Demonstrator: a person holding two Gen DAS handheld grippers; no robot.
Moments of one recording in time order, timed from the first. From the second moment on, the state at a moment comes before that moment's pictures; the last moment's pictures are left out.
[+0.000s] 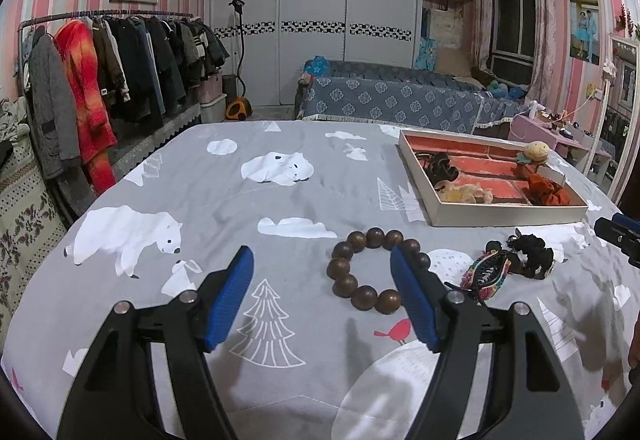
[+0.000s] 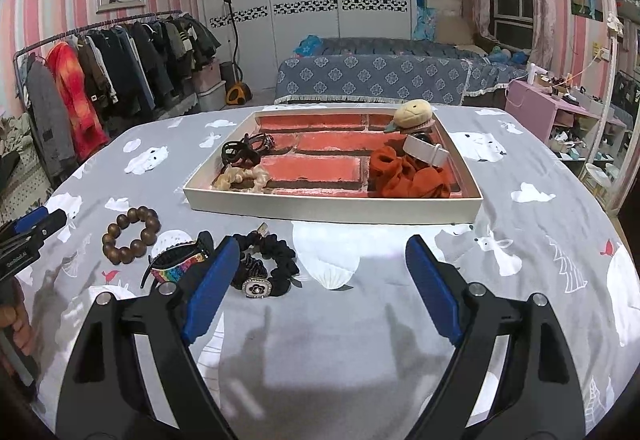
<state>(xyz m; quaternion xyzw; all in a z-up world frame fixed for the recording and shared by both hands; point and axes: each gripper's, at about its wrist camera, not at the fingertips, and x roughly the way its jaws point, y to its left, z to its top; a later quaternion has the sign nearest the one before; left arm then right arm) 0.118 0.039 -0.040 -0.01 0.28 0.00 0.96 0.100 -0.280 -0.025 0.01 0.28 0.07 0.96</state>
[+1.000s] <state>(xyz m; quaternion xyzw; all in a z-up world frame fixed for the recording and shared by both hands) 0.126 0.036 -0.045 -0.01 0.29 0.00 0.96 0.107 -0.259 -0.032 -0.01 0.30 0.09 0.95</state>
